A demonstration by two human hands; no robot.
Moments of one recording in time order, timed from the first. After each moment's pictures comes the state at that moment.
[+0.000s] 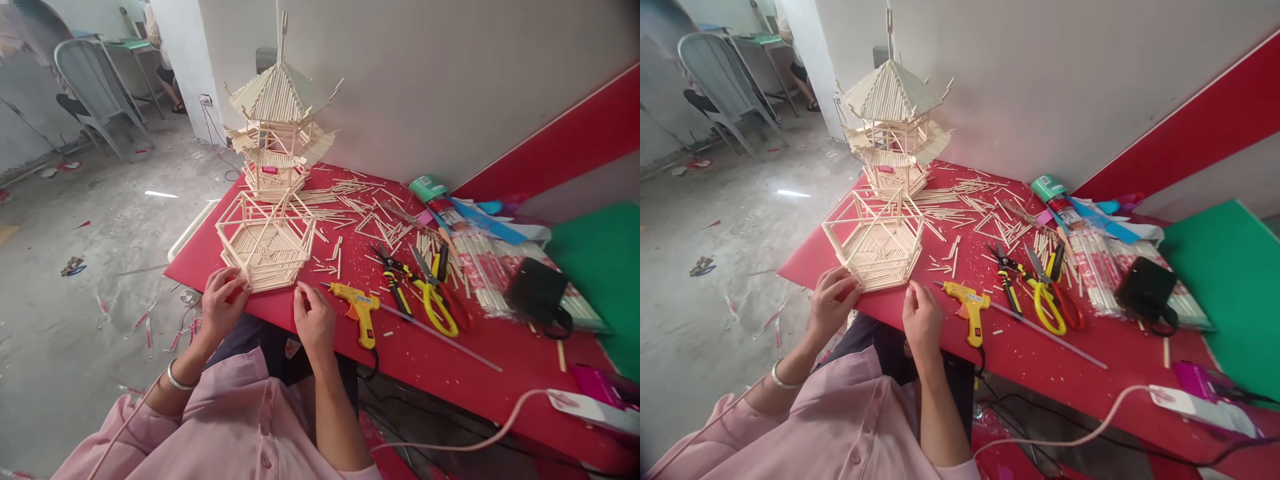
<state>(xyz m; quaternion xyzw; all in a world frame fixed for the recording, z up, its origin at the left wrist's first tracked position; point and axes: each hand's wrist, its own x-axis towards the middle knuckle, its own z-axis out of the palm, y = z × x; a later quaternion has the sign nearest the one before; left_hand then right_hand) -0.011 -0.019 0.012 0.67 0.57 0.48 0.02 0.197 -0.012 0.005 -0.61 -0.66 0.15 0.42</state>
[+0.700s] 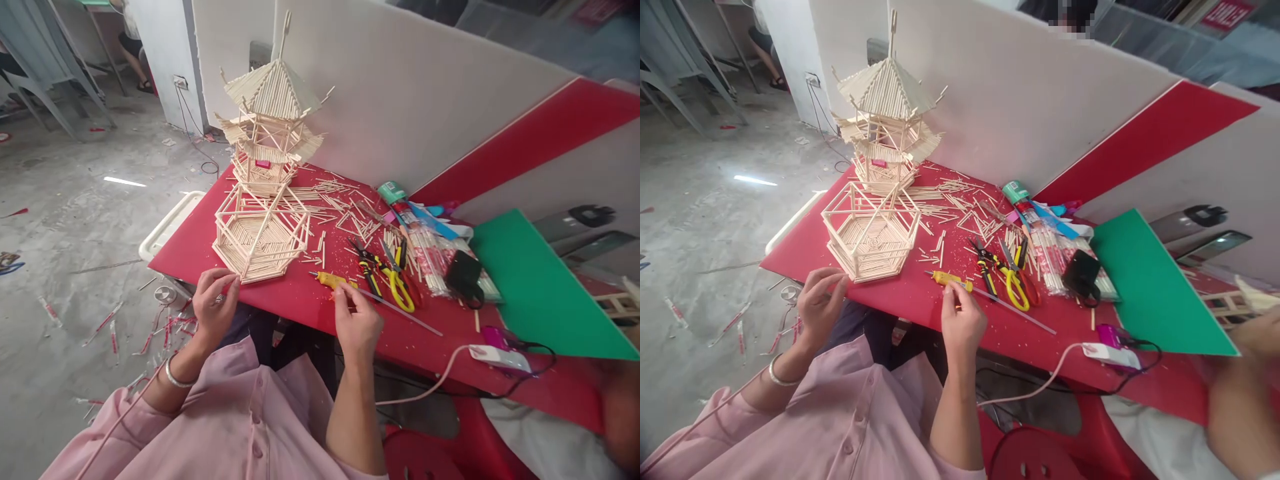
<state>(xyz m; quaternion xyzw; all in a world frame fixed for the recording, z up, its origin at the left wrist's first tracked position) 0.002 -0.036 0.019 0.59 0.53 0.61 0.03 0.259 -0.042 0.051 -0.71 -0.57 0.03 0.42</state>
